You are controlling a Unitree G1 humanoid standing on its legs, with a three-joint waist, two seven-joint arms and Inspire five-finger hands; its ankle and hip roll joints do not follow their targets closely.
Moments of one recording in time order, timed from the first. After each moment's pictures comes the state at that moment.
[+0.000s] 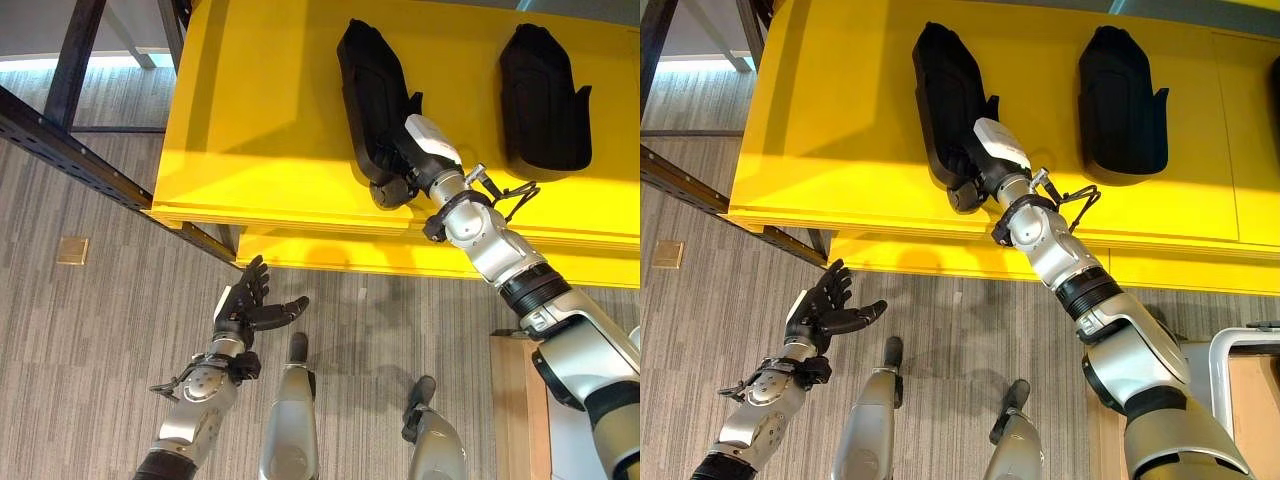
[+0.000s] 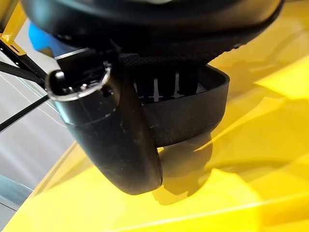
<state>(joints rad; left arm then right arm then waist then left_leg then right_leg) -0.03 0.47 -0.21 0.13 -0.57 -0.07 0.15 -1.05 -0.52 0.60 0.64 -0.16 -0.02 -0.12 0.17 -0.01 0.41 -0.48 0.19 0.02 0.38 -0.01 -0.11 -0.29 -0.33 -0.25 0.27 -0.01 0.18</state>
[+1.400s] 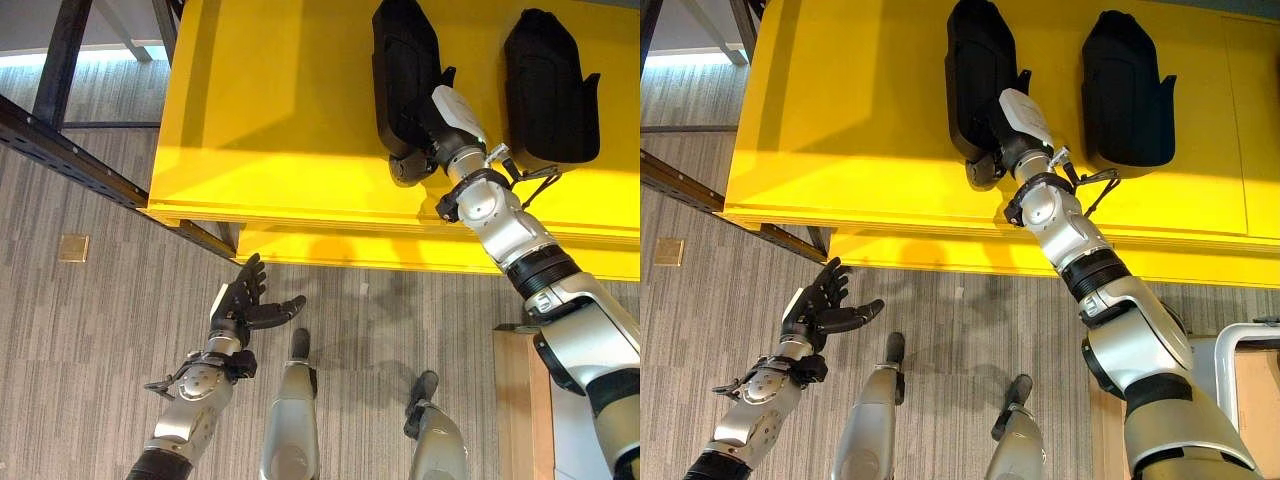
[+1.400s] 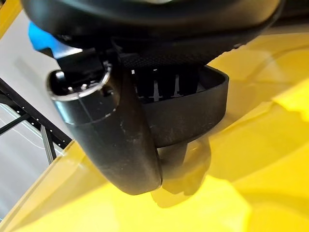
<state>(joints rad) -0.03 0.50 -0.21 0.13 -0.57 -0.07 0.15 -1.15 -0.53 0.58 0.76 -0.13 0.00 -0.16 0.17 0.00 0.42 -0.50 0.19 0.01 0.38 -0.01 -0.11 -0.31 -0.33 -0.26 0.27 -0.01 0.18</state>
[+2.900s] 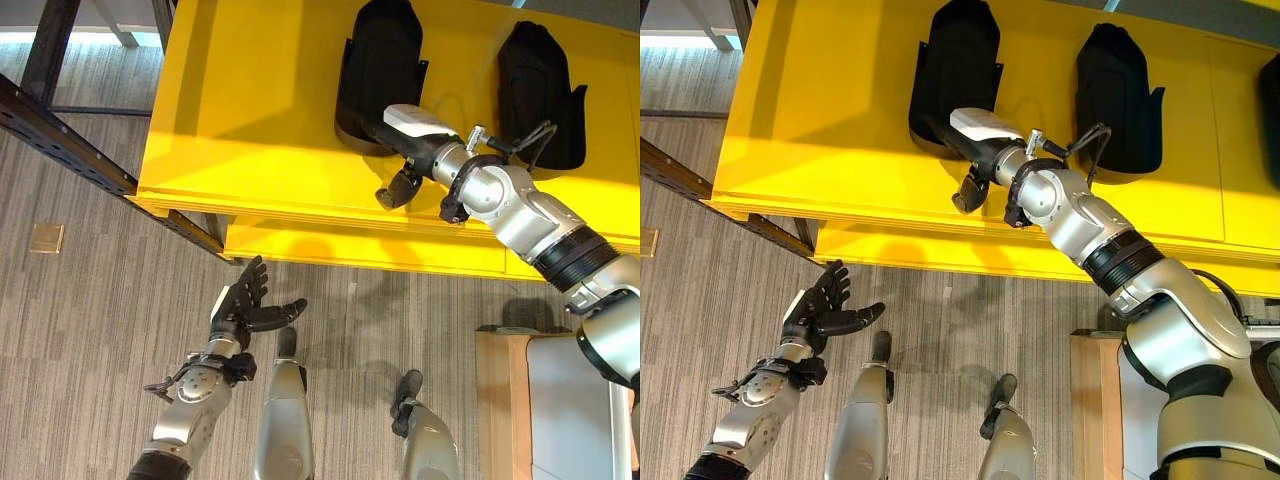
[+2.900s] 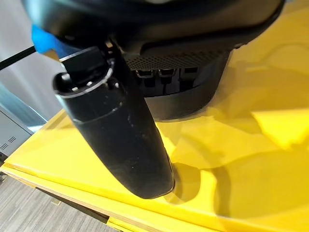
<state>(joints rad) -0.02 0.50 -0.21 0.13 -0.57 -0.07 0.12 -1.24 -0.72 0.85 0.52 -0.10 -0.02 0.11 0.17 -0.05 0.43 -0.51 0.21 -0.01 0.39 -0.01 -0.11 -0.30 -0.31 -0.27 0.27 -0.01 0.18</state>
